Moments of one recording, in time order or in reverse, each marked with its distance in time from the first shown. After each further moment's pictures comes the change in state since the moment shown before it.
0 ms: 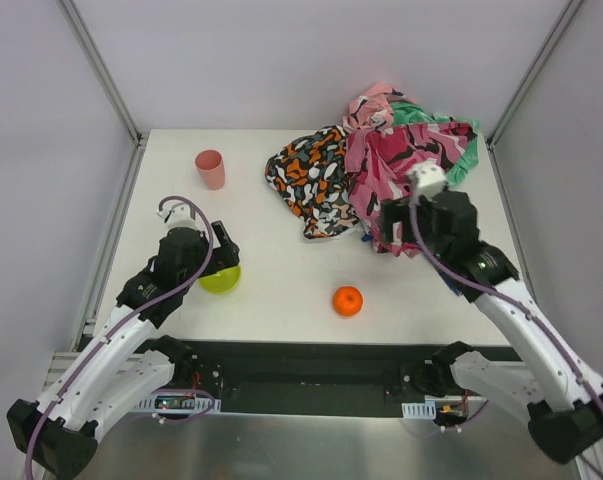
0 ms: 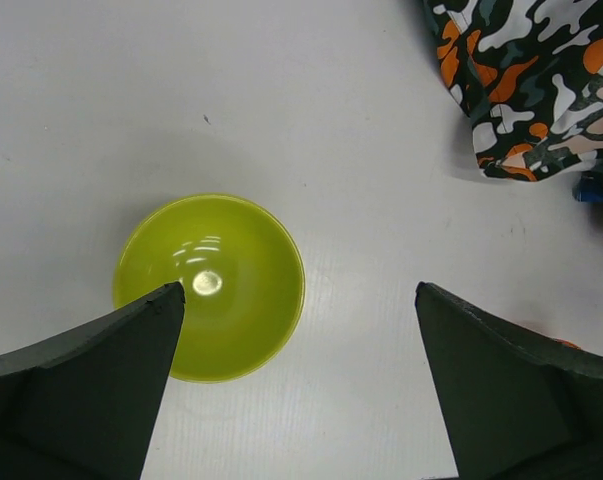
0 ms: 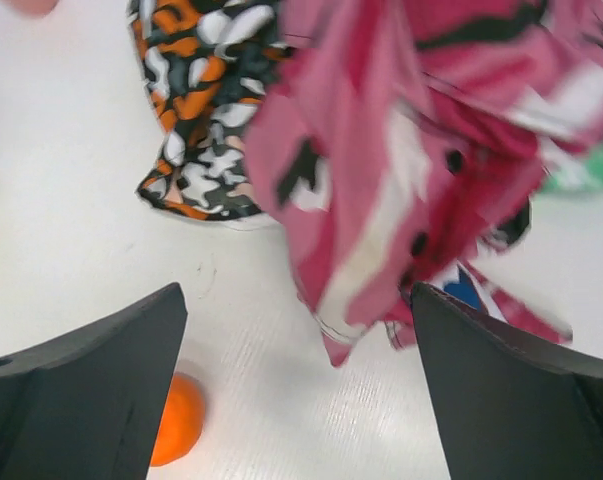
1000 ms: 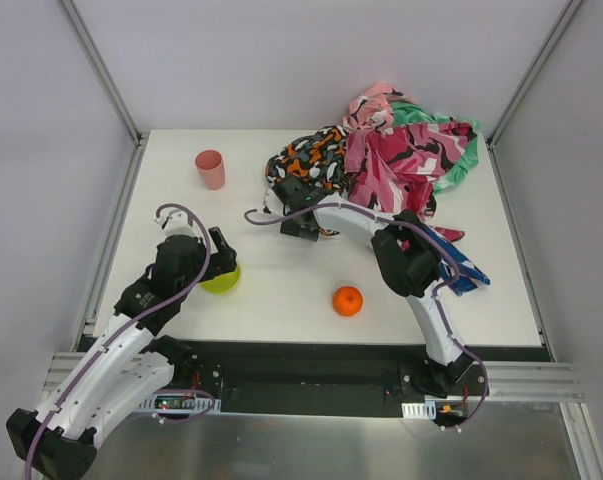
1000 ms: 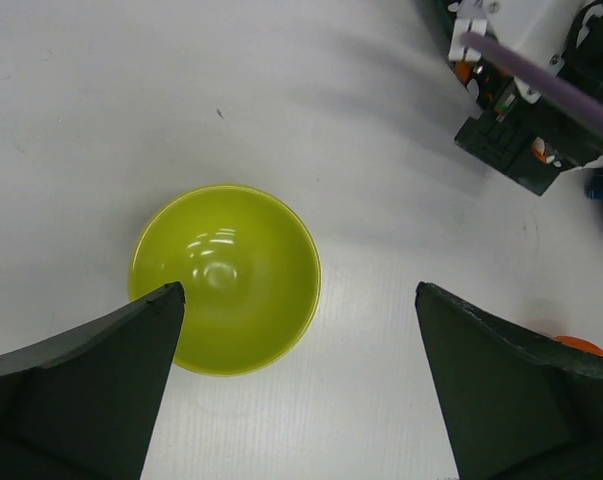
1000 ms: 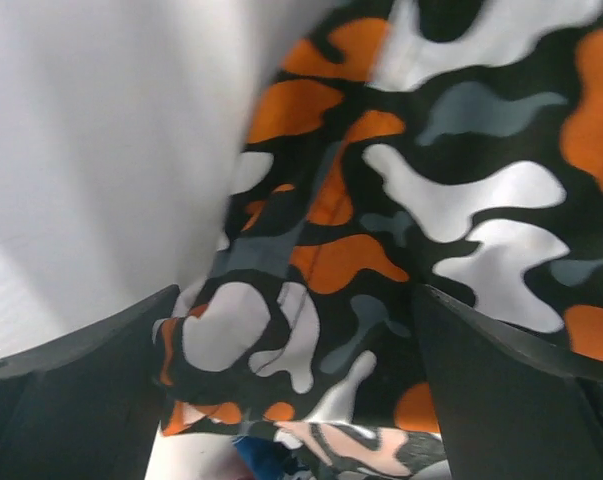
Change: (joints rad) left arm 0.000 -0.066 -0.057 -0.002 -0.015 0.010; right arm 0.385 1.387 0.843 -0.148 0.319 -0.780
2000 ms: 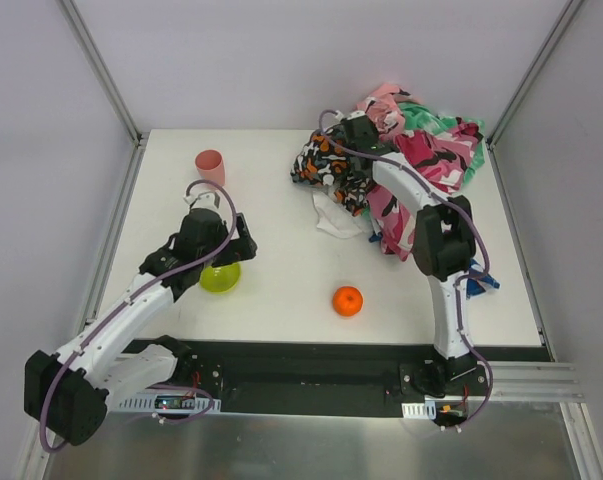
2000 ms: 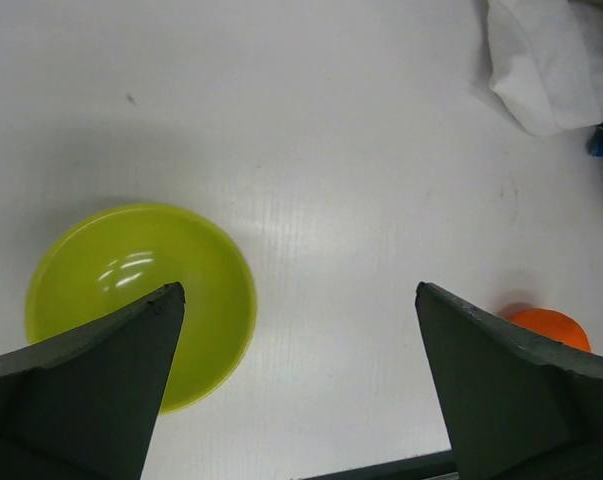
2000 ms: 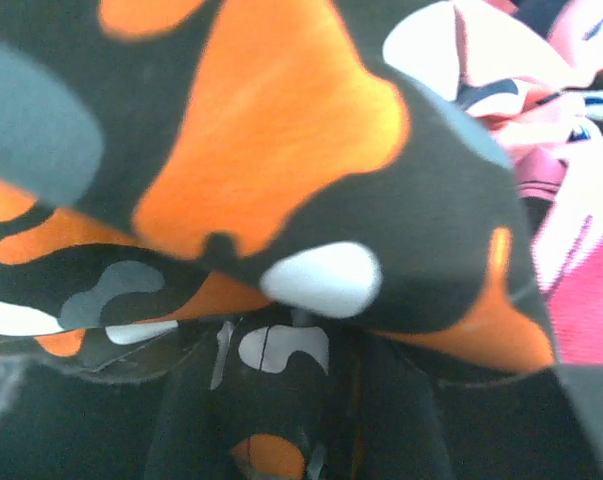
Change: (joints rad) left arm 0.000 0.275 0.100 0.050 0.125 0.000; right arm -0.356 -0.013 0.201 0.045 0.098 0.549
